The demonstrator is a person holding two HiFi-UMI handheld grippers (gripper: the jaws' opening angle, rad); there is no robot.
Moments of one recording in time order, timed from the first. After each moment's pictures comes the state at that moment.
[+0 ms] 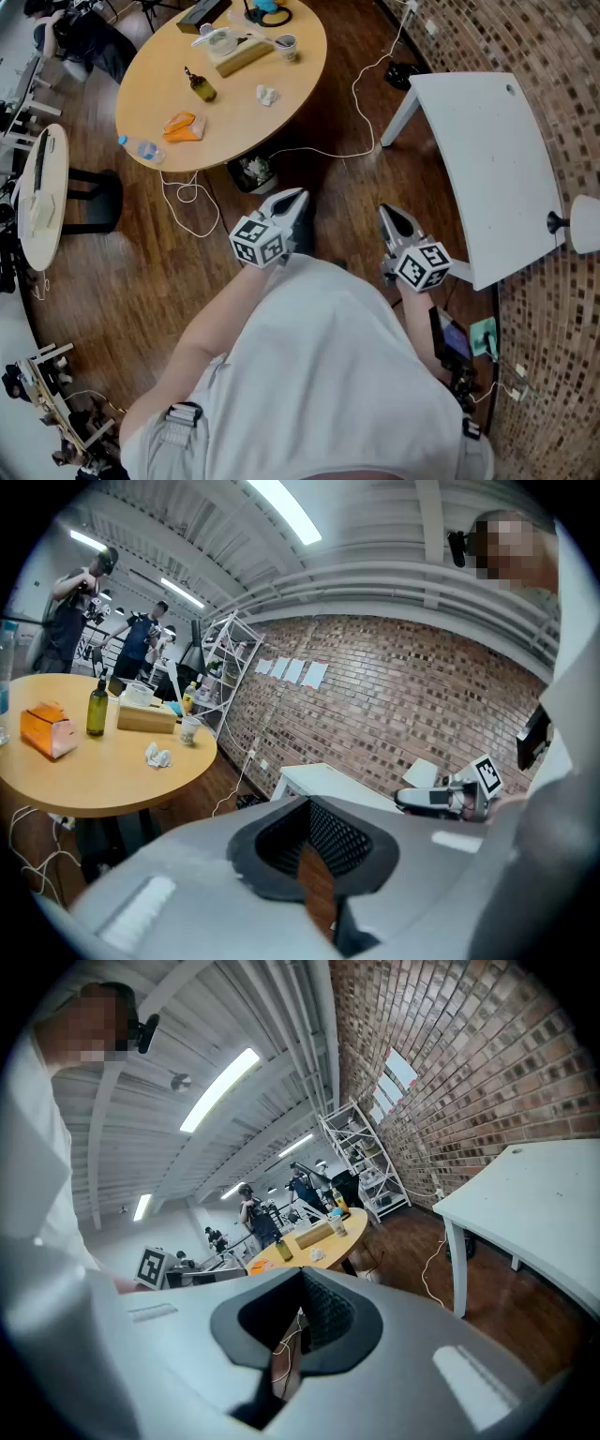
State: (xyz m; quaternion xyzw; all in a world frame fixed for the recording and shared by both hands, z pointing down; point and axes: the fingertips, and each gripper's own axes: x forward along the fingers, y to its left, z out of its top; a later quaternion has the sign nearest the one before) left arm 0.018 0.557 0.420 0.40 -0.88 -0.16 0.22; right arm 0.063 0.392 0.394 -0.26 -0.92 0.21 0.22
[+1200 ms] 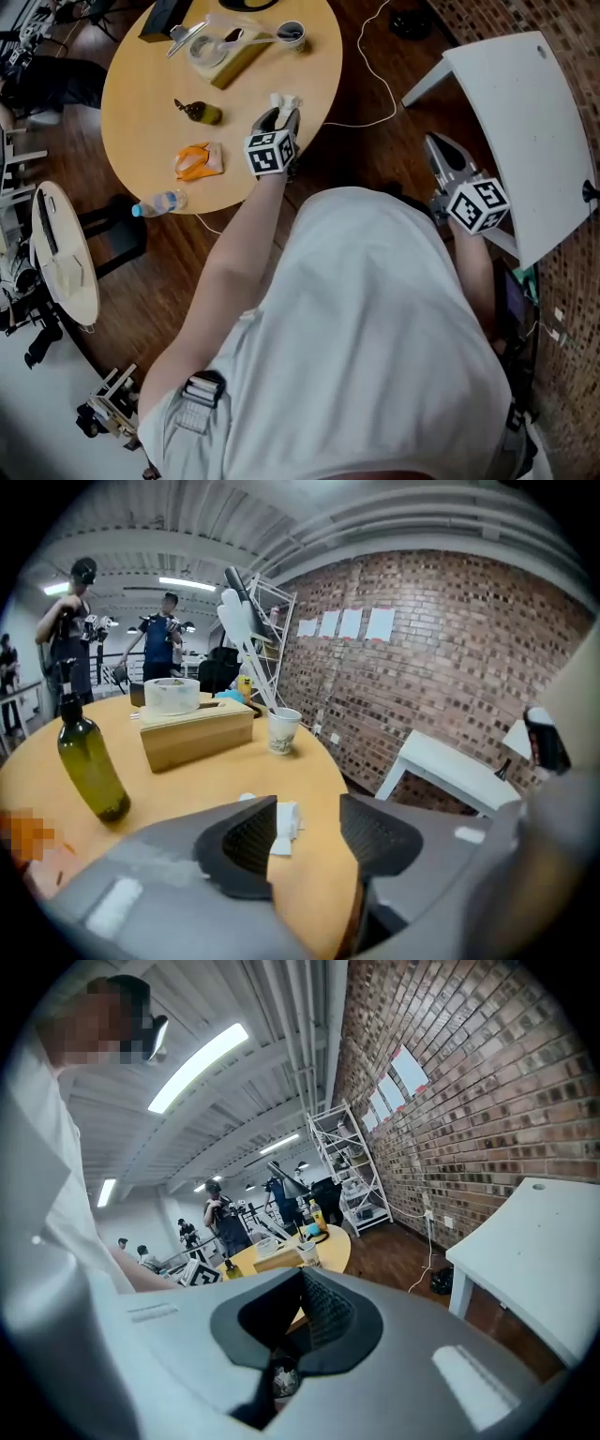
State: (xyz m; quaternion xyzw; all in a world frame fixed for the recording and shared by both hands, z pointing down) left arm -0.352 0.688 0.556 0.27 -0.89 -0.04 0.35; right arm -0.206 0.423 0.390 -0.19 -0.94 0.18 0.23
